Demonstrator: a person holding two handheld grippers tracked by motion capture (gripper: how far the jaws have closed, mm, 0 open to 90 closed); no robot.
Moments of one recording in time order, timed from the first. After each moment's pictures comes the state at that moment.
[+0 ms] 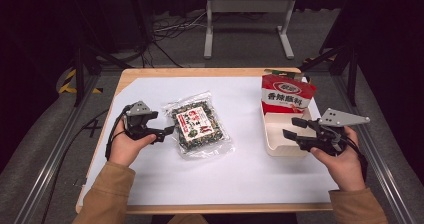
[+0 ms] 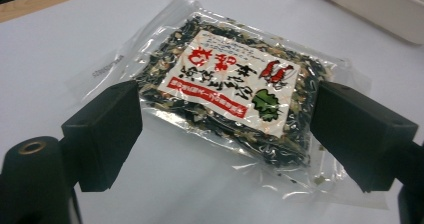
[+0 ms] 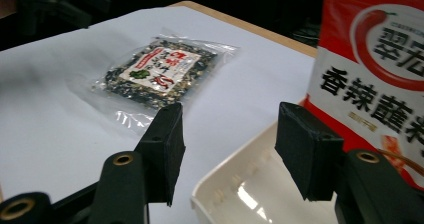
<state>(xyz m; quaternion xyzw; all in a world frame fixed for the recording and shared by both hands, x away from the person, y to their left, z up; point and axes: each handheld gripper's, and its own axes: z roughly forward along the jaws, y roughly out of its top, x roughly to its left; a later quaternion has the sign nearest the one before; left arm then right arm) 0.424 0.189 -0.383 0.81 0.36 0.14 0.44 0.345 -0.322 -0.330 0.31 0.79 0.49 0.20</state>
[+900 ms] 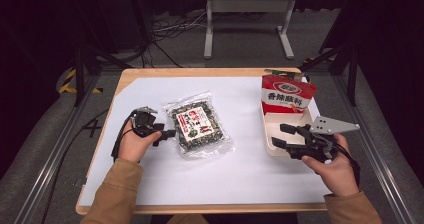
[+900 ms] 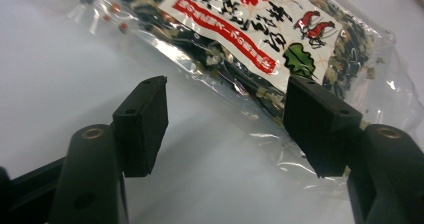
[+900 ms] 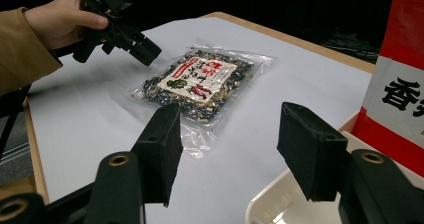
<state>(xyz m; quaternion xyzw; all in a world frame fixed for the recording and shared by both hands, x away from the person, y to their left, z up) 0.445 0.182 -0.426 0.80 0.46 0.01 0.39 0.335 -0.299 -0.339 0.29 0.78 0.52 0.17</state>
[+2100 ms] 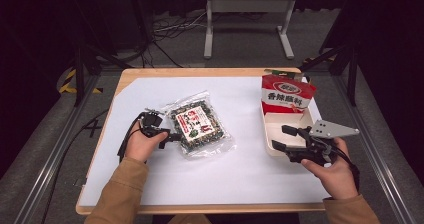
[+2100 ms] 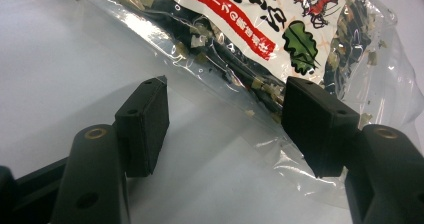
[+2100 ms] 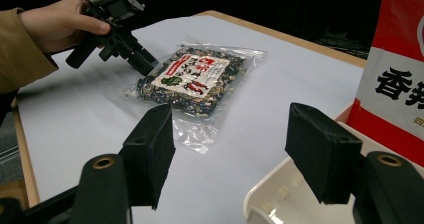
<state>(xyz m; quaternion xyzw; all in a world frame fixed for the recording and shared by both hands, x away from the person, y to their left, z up) 0.452 0.166 -0.438 0.80 0.48 -0.03 0.37 0.329 -0.300 -0.347 0.30 0.78 0.52 0.19</state>
